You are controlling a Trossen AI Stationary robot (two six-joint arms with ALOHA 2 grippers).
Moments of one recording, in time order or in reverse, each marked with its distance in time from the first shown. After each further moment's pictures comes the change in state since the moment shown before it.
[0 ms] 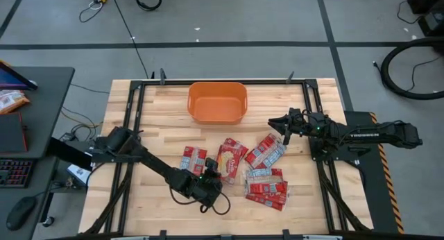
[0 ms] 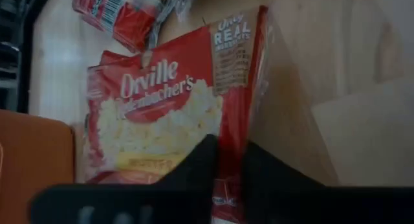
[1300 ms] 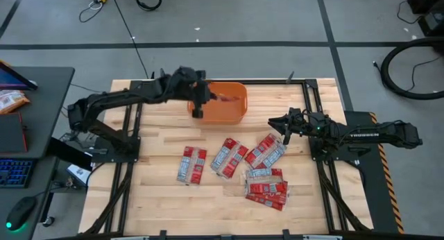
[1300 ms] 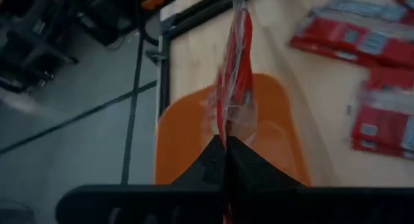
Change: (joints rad) left arm 0.928 -0.521 0.000 -0.032 0.752 0.566; right arm 0.000 0.004 0.000 0.015 0.000 0.000
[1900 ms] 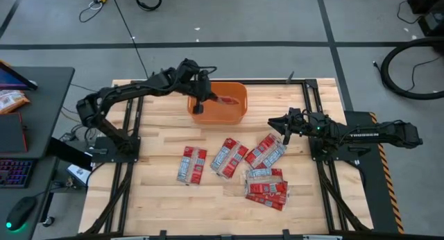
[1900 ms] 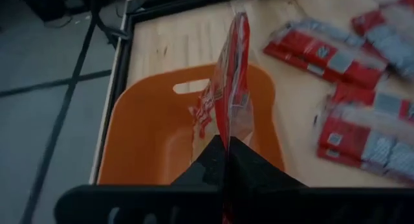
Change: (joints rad) left arm 0.129 0.125 0.000 0.011 0.292 -0.067; right arm 0.000 0.006 0.000 0.009 0.000 0.000
